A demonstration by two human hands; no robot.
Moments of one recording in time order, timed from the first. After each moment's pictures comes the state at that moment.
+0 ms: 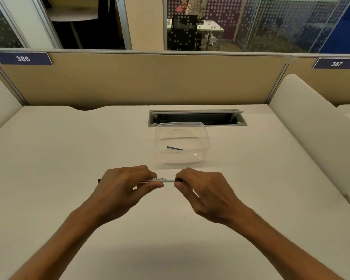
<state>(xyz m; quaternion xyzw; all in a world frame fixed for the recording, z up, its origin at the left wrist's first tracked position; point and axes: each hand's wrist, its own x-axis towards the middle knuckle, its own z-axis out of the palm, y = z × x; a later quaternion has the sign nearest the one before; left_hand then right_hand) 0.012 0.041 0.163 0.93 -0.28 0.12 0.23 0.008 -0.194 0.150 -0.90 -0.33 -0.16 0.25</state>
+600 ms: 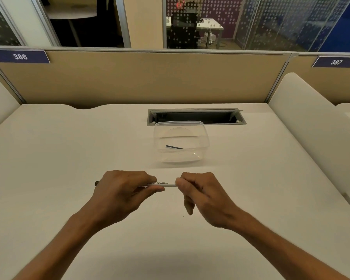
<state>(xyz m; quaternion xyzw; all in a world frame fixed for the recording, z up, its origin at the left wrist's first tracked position) 0.005 0.037 0.167 0.91 -0.31 0.13 0.26 0.002 -0.190 0.150 -0.80 -0.22 0.05 0.56</state>
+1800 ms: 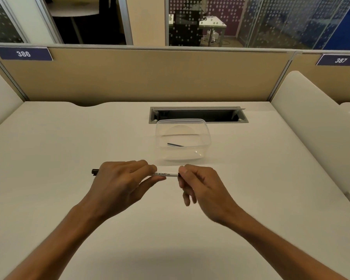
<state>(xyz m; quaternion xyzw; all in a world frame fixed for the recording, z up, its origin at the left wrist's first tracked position) 0.009 0.036 0.172 0.89 -0.35 0.25 0.12 -0.001 -0.181 0.156 -0.79 -0.15 0.05 0.59</state>
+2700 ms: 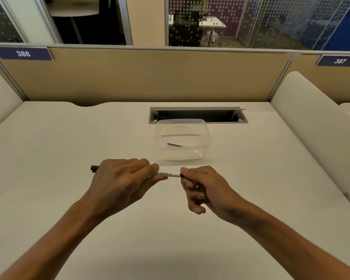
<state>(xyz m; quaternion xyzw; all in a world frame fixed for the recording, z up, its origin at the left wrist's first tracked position) 0.012 0.037 0.174 0.87 -0.39 0.28 0.10 0.002 -0.189 0.169 -0.65 -0.09 0.25 0.71</state>
